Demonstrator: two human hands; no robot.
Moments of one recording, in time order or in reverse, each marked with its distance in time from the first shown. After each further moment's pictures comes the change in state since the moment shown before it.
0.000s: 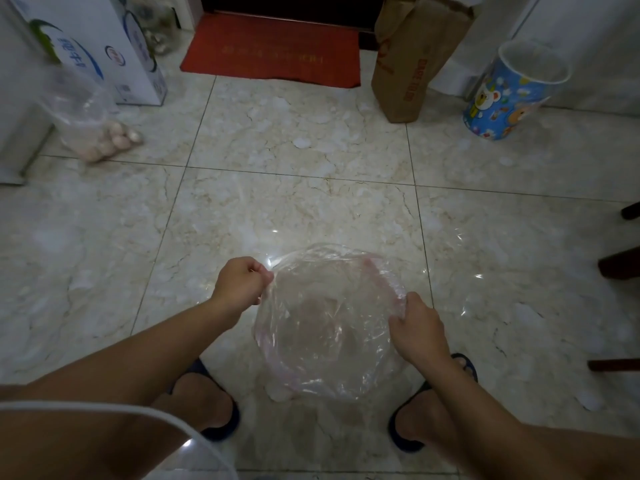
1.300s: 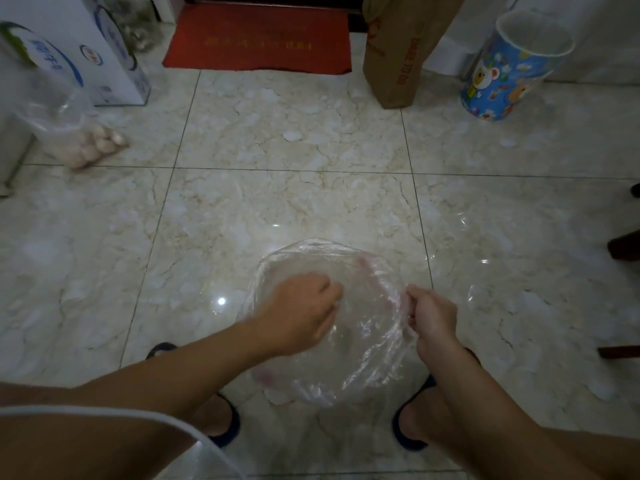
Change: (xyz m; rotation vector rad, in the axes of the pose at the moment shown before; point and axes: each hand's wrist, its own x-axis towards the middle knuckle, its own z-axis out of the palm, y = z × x) left_hand -0.036 0.022 0.061 0.887 -0.188 1.234; right_hand 0.039 0.014 -0.001 1.005 0.107 0.533
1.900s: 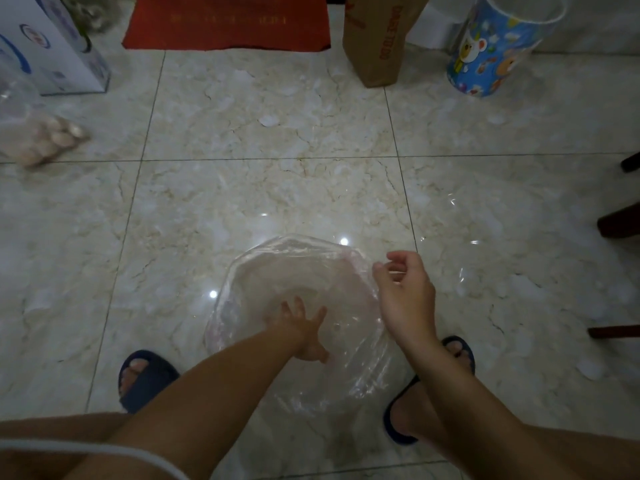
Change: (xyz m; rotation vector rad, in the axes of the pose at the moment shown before) left_hand 0.029 -0.006 0.127 -0.047 -1.062 -0.602; right_hand -0.017 -0.019 0.014 -0.327 -0.042 -0.505
